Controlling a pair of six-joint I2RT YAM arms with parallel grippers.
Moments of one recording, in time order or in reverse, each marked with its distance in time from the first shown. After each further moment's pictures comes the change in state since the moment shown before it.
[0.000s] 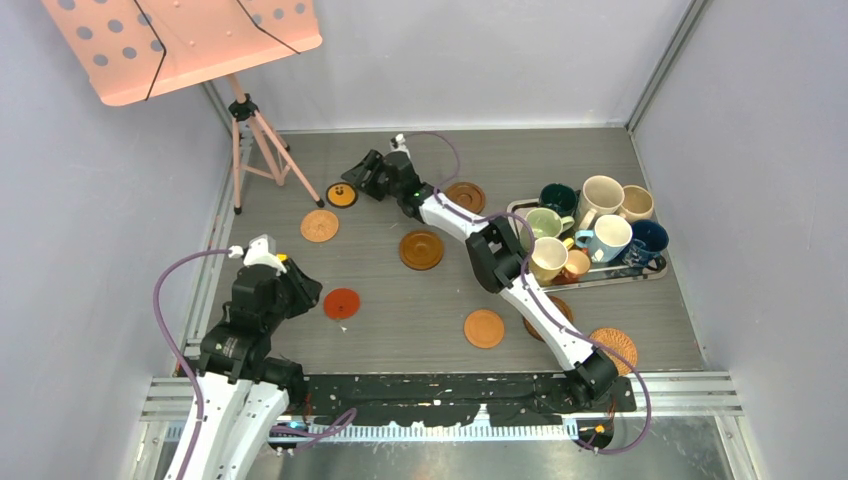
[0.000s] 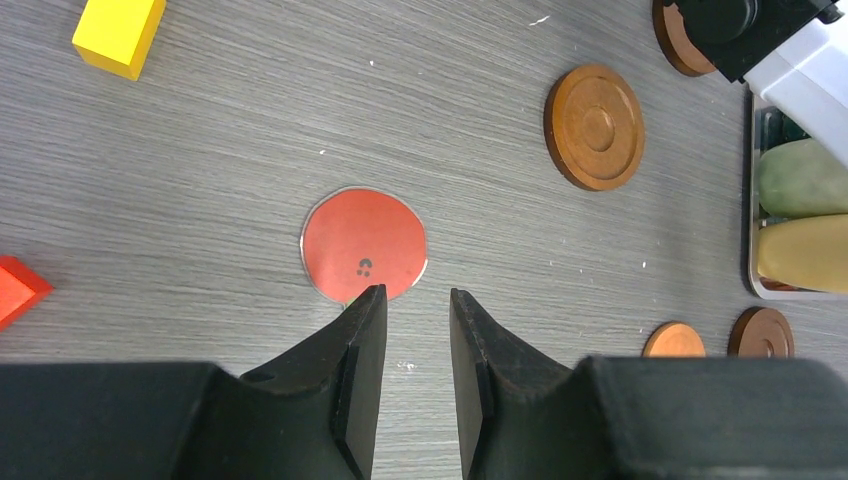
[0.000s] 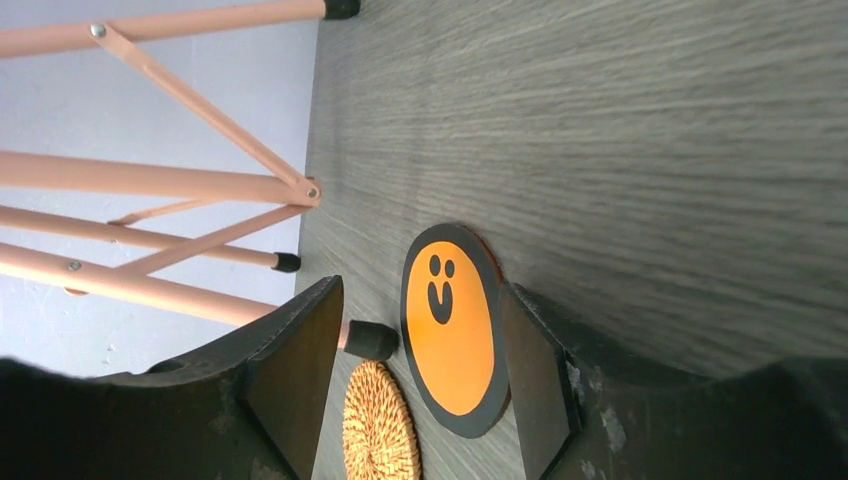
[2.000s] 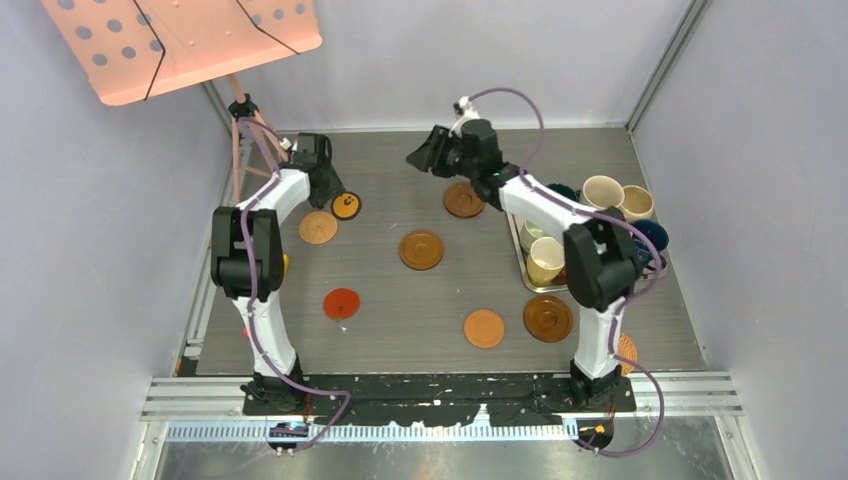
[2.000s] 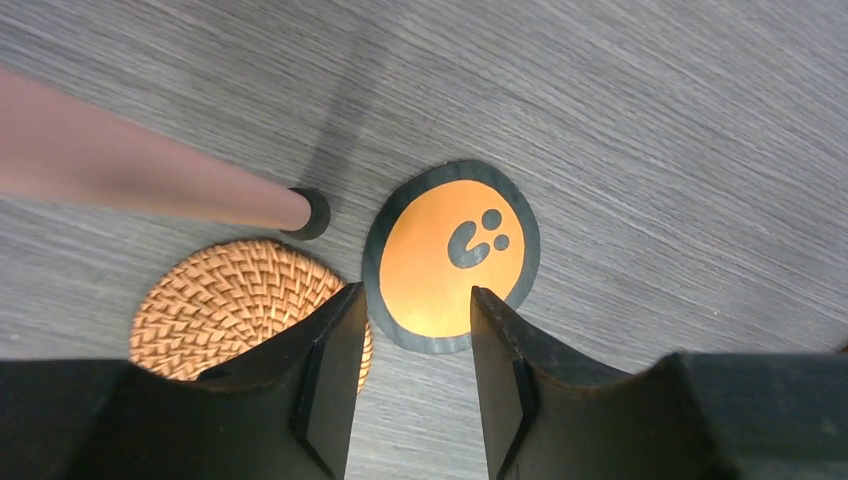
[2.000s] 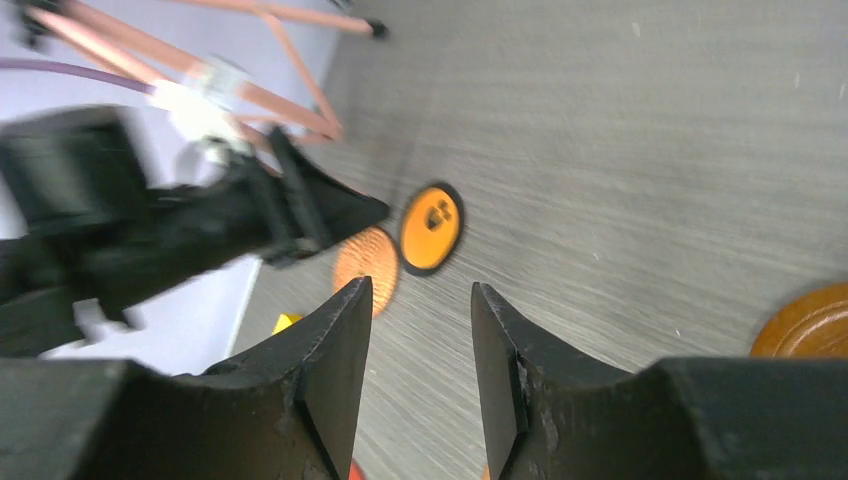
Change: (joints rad) left arm 0.116 1.515 0.843 0.367 -0.096 0.032; right arm -0.156 -0.900 -0.984 -0.005 -0.086 -0.397
